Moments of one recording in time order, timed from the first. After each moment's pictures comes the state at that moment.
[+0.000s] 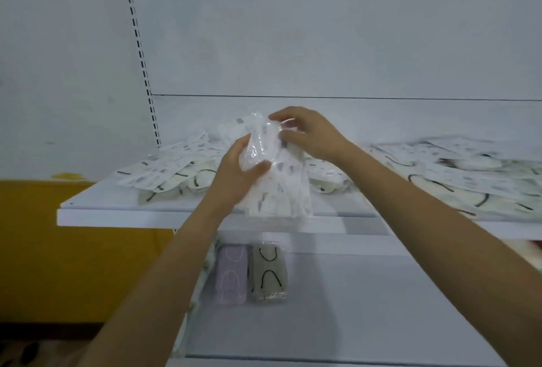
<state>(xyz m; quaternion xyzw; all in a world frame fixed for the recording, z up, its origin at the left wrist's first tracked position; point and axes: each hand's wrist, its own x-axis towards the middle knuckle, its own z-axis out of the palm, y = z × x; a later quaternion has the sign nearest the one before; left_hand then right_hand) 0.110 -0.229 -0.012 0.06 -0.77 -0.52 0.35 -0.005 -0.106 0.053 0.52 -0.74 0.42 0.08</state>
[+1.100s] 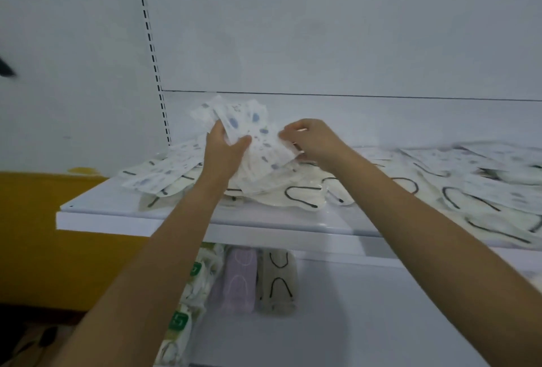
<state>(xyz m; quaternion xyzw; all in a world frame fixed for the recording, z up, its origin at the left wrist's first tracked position) 0.073 -0.280 0.008 0.18 -0.71 -0.52 0.44 -0.033 -0.155 0.039 0.32 -0.74 0.58 -0.12</state>
